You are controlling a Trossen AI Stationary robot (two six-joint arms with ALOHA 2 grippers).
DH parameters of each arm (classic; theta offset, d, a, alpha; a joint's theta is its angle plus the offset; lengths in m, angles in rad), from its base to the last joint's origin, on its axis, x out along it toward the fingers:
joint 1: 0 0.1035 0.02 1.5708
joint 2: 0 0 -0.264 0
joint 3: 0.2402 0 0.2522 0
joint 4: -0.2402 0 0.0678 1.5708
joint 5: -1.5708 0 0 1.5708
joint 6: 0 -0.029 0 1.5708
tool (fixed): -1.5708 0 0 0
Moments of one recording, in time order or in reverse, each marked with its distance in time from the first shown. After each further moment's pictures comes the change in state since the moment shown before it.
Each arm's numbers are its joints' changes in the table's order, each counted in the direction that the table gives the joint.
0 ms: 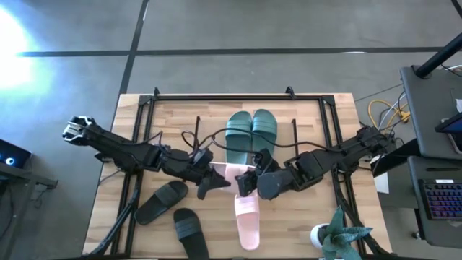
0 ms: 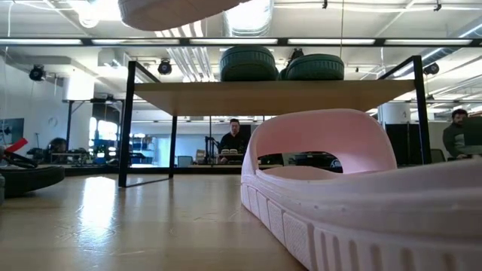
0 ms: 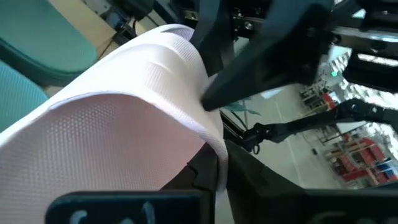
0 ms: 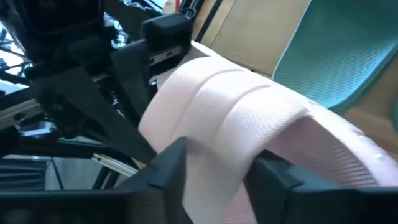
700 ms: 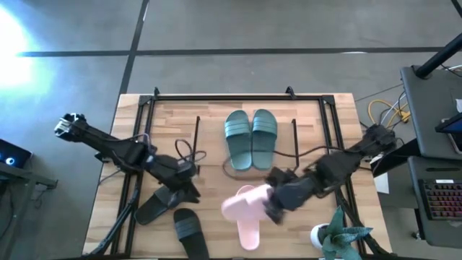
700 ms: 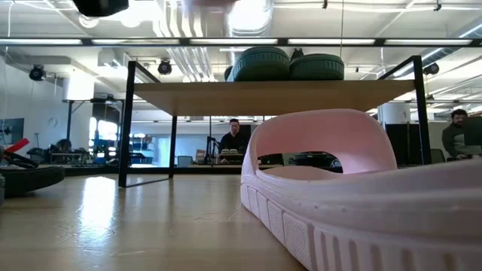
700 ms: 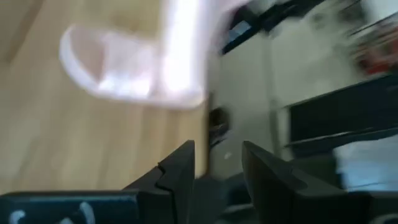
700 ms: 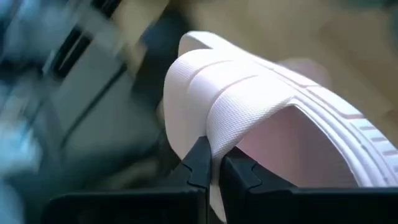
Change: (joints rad) left arm -0.068 0.172 -0.048 -0.461 0.241 -0.084; right arm 0.128 0.092 0.000 -0.230 -0.371 0.212
